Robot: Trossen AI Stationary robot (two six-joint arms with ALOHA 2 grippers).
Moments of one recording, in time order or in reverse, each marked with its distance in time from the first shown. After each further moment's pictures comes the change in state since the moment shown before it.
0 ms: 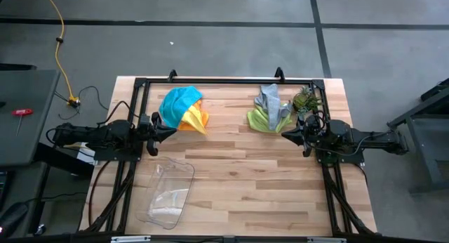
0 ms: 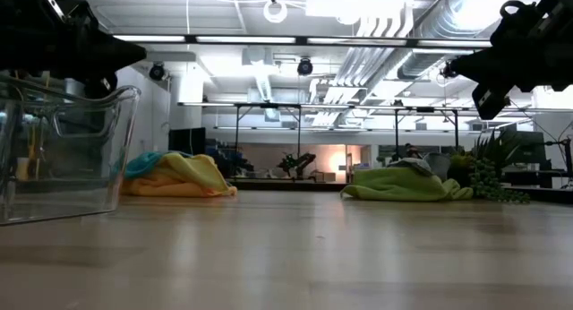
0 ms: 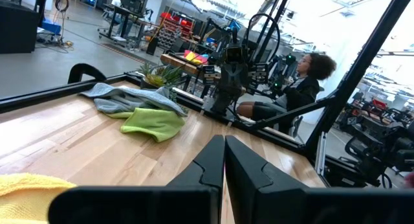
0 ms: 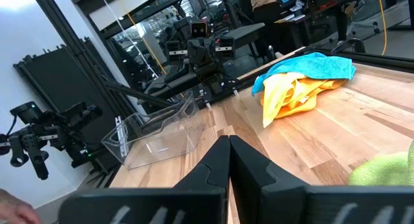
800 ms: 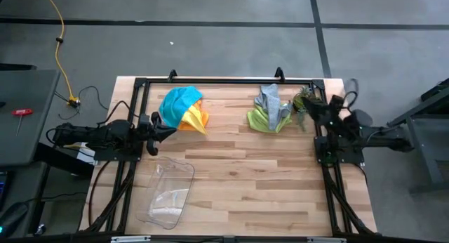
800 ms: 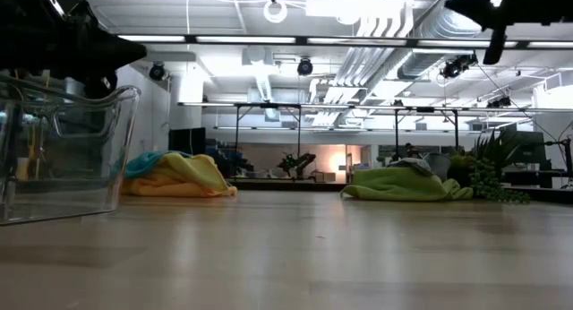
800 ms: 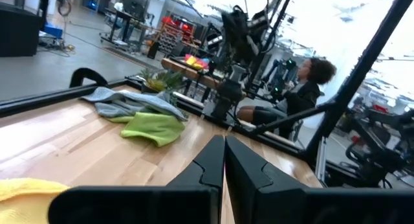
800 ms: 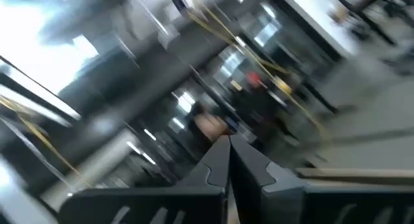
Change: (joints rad) left arm 0.000 0.000 0.000 0.019 -0.015 0.000; right arm 0.000 0.200 0.276 0.239 0.519 0.169
